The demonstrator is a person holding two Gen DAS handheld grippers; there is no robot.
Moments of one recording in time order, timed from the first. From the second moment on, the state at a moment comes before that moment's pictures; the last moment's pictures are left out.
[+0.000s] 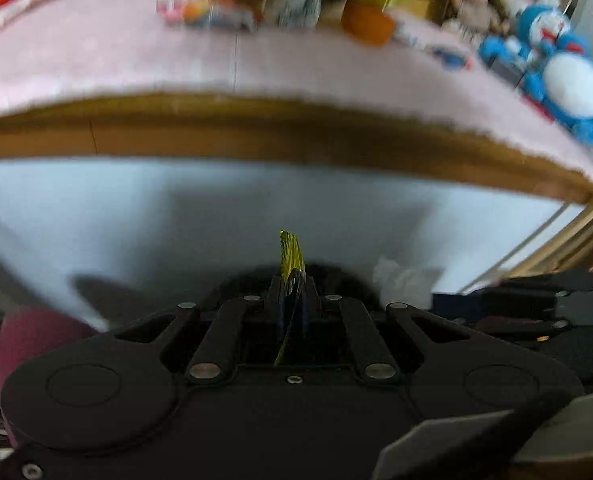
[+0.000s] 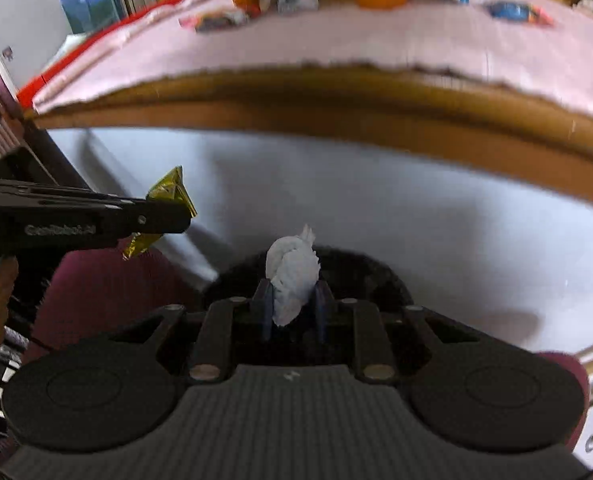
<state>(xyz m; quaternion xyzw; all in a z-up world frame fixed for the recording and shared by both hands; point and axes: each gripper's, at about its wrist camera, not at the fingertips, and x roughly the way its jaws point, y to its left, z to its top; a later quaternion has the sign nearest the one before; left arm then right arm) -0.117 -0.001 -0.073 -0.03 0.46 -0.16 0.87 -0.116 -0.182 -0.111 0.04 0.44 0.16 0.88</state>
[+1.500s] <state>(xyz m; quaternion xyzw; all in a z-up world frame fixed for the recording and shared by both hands) -0.102 0.015 0.011 -0.03 0.34 -0.13 0.93 -0.105 -0.221 -0.034 0.06 0.31 0.14 0.94</state>
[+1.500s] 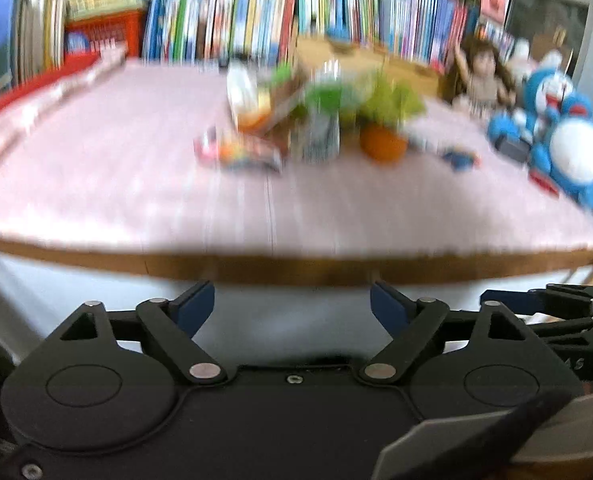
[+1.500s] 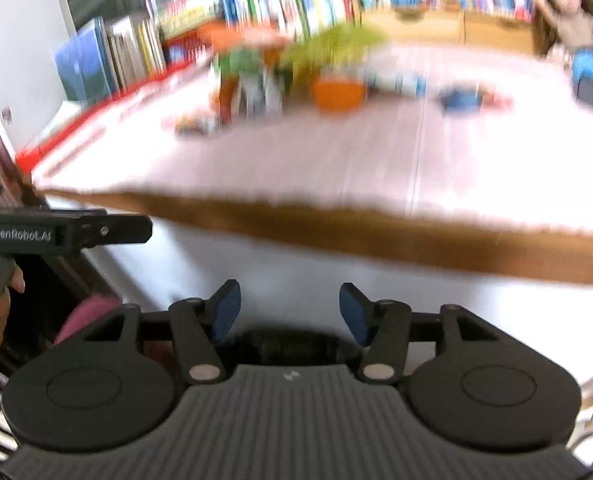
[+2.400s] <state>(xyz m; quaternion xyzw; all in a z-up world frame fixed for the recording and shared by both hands) 0.022 0.017 -0.008 -0.11 0.24 -0.01 0.97 0.077 -0.252 0.018 0.20 0.23 0.09 0.95</state>
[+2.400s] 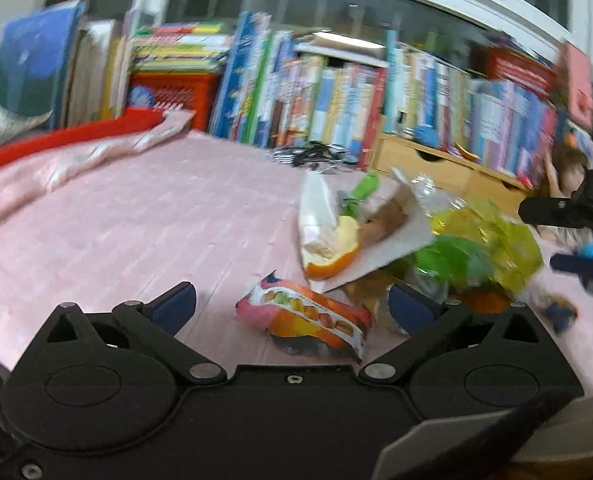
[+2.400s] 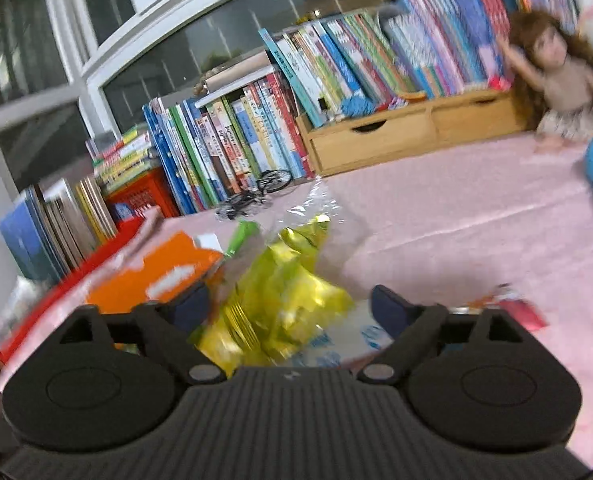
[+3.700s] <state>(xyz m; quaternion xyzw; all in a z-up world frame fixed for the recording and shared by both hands) -0.033 0.019 0.015 -0.09 0.19 -0.04 0.98 0.005 -0.239 0.049 0.13 0.15 0.11 0.98</state>
